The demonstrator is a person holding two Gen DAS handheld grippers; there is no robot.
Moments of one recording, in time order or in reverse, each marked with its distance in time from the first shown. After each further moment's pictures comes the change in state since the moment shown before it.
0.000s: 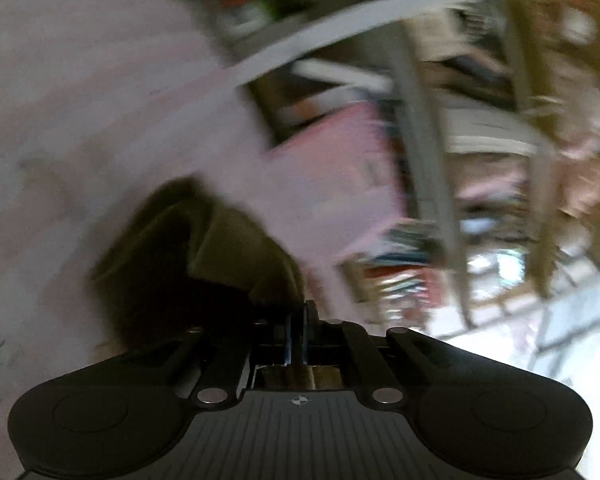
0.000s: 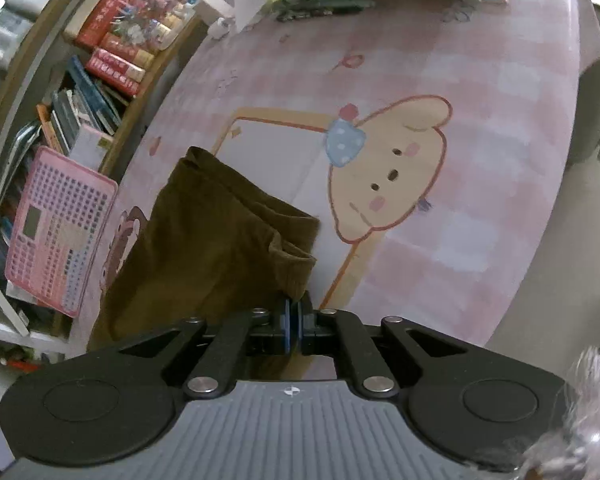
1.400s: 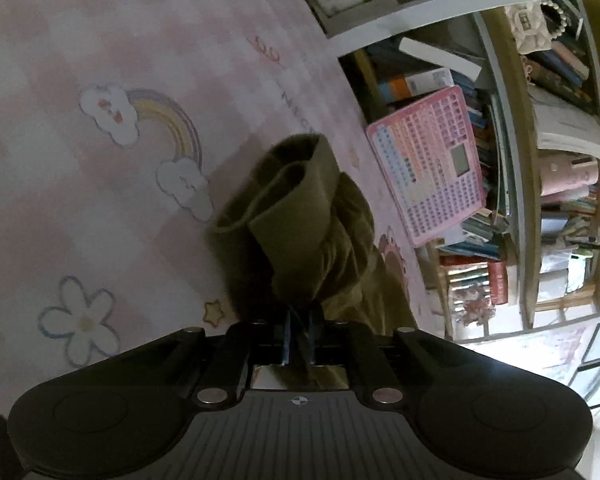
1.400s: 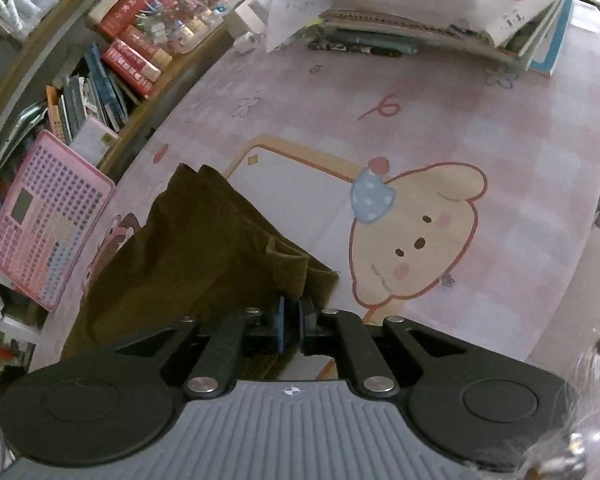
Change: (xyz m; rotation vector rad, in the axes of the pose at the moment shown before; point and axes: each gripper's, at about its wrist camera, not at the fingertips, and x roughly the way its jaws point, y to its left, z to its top) left arm -0.010 0.058 -0.023 -0.124 0.062 0.226; right arm 0.015 0.020 0.014 -0.148 -0.056 -0.075
